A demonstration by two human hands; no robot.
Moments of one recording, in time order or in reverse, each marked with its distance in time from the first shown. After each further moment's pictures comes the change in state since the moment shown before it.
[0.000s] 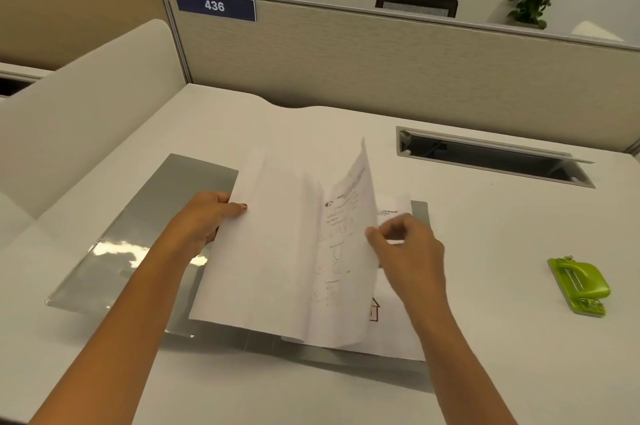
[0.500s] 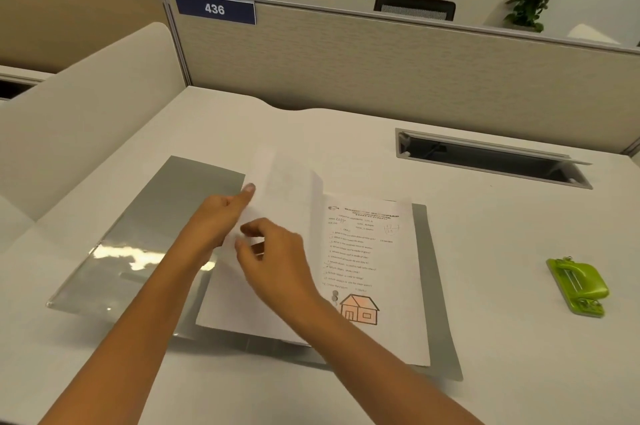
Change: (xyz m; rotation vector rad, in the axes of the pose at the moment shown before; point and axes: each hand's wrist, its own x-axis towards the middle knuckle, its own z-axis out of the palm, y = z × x) left_hand -0.017 0.008 0.024 0.136 0.138 0.056; right_hand -0.050 -0.054 0.116 0.045 -0.498 -0.243
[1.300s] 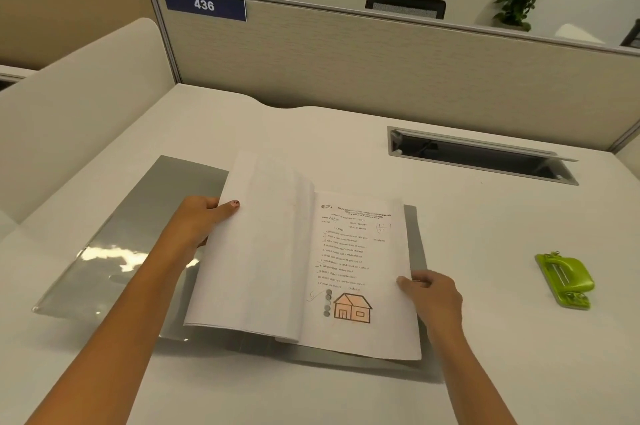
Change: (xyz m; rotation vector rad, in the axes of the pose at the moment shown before) left_hand 0.017 -0.020 -0.018 -0.097 -0.065 0.038; right_hand -0.048 0.150 -0.137 0.002 0.485 0.662
